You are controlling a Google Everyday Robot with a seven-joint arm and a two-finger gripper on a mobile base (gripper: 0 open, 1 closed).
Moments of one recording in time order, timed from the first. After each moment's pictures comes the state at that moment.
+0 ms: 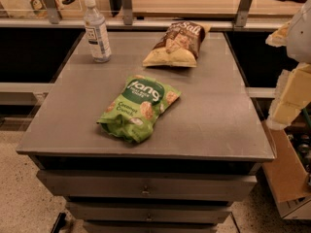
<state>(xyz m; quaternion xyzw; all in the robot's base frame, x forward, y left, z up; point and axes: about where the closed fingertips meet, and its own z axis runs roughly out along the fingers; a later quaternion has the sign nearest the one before) 0.438 -0.216 0.977 -0.60 0.78 -0.04 0.16</state>
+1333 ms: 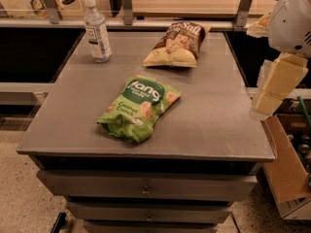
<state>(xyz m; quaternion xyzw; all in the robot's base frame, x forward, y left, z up) 0.448 -0.182 0.990 -0.63 0.75 -0.02 0.19</state>
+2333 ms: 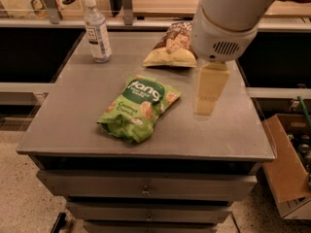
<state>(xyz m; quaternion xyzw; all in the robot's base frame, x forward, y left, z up) 0.473 -0.090 0.969 -0.68 0.71 -0.07 0.16</state>
